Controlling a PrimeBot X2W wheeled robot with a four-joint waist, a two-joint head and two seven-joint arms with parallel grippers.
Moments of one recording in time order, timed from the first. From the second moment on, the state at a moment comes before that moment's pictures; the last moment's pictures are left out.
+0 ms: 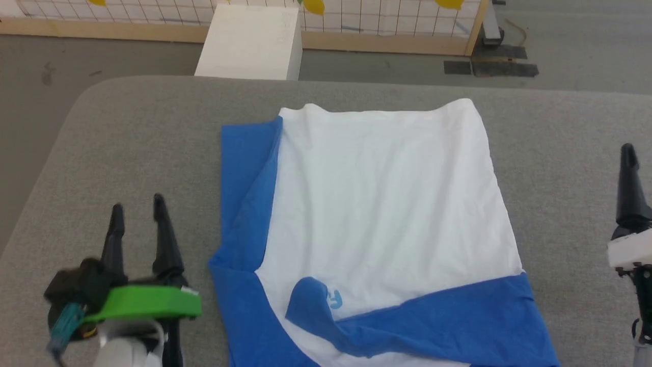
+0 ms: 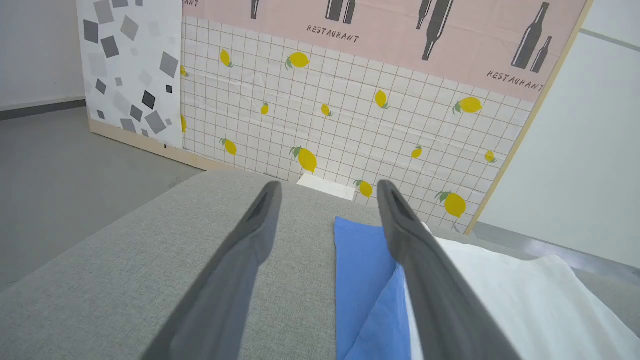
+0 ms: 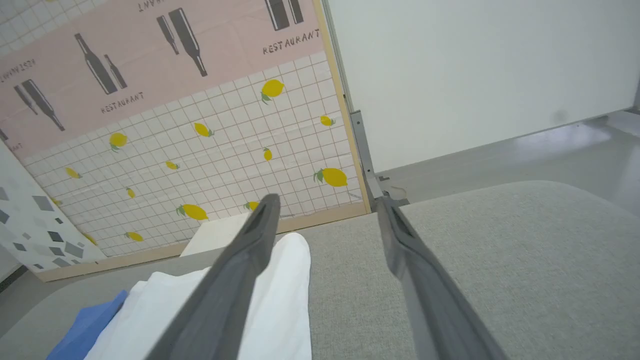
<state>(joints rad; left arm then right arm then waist) -0.03 0.05 0.07 -0.06 -0.31 -0.01 -0.25 -0.18 -0.09 -0.33 -0.04 0.36 0.13 0.10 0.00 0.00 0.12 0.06</state>
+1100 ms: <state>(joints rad) -0.94 0.30 -0.03 0.41 -0.44 0.00 0.85 -0.26 -0.10 -0.45 -0.28 0.38 0.13 0.20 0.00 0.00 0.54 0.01</state>
